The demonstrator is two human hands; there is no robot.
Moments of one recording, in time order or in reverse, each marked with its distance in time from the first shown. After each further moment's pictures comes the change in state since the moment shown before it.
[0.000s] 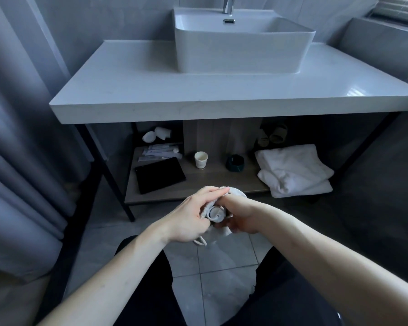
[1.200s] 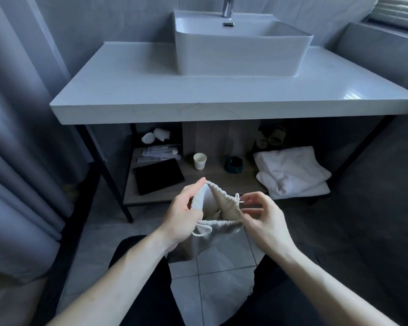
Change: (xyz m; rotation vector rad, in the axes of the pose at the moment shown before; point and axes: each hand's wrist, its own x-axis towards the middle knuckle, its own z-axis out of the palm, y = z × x) left_hand -0.007 -0.002 0.011 -0.397 0.361 -0.173; right_hand -0.058 0.050 0.000 -0.085 0.720 -0.505
